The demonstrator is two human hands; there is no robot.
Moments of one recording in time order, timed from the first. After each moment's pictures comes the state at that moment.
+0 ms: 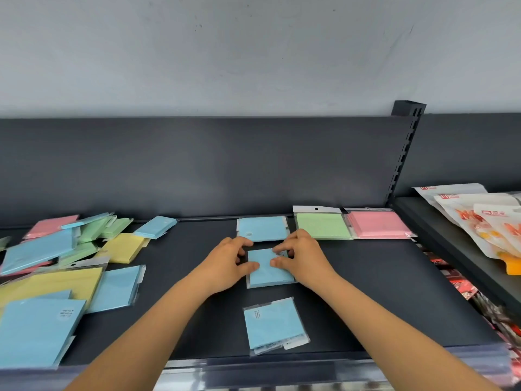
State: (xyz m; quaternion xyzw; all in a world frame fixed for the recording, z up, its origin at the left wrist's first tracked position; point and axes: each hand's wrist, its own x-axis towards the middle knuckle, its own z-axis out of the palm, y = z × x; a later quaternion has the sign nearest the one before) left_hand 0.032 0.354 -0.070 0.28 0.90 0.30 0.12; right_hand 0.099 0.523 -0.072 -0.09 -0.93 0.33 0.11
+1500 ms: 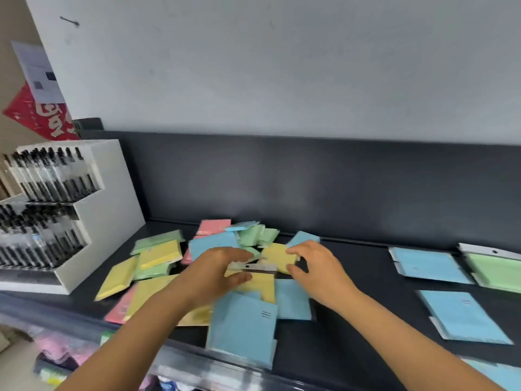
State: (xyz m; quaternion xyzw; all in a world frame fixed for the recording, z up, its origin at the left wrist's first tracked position) left_hand -0.013 0.062 -0.037 0.26 0.94 0.22 -0.04; right_hand 0.008 0.280 -0.050 0.09 -0.96 0.26 0.11
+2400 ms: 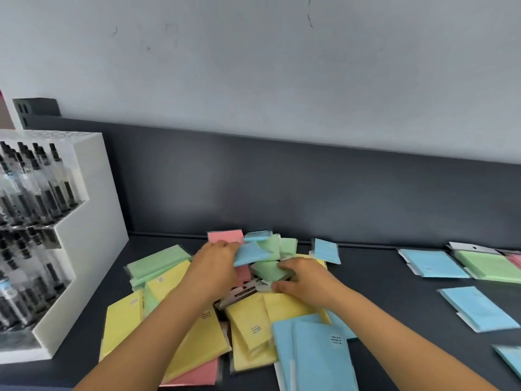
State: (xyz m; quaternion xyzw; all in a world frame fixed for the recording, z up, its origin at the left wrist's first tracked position) left_hand -0.116 -0.010 -0.055 0.26 0.95 0.14 -0.07; right_hand -0.054 0.180 -0.057 -0.04 -0.98 0.20 -0.03
